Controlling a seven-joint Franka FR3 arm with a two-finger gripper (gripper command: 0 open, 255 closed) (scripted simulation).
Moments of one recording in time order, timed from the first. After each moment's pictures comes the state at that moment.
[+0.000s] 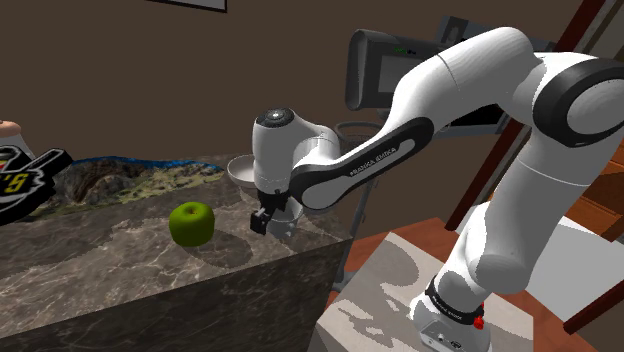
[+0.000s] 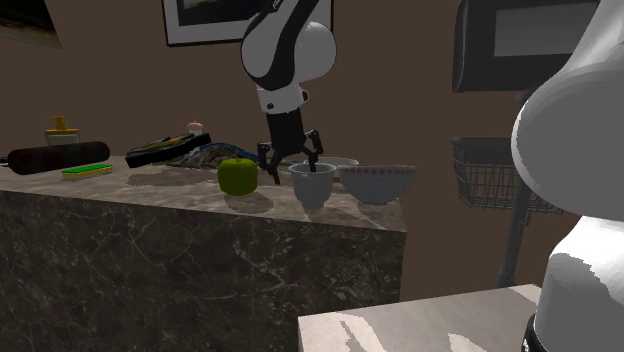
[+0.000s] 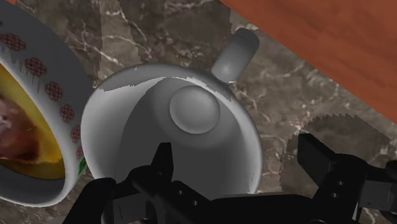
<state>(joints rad) 0.12 0.02 0.40 -2.27 -0.31 2.29 0.51</state>
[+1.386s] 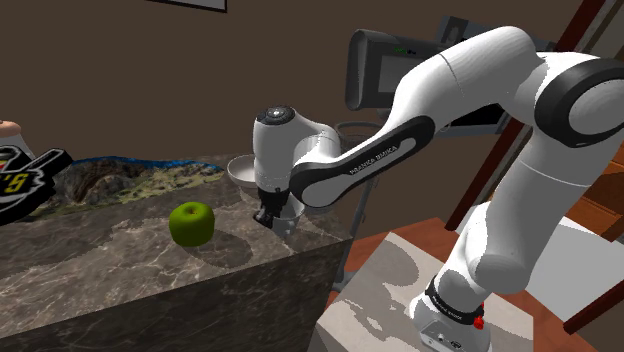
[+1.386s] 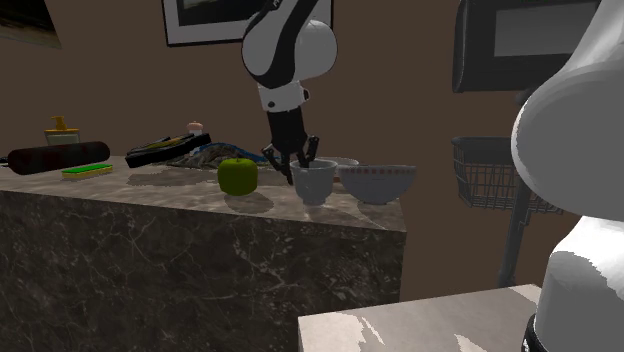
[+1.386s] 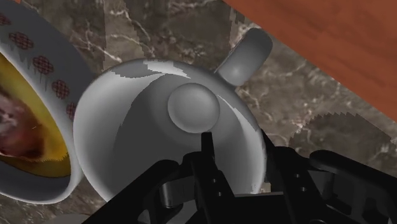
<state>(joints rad) 0.11 0.01 0.40 -2.27 -0.30 2.28 0.50</state>
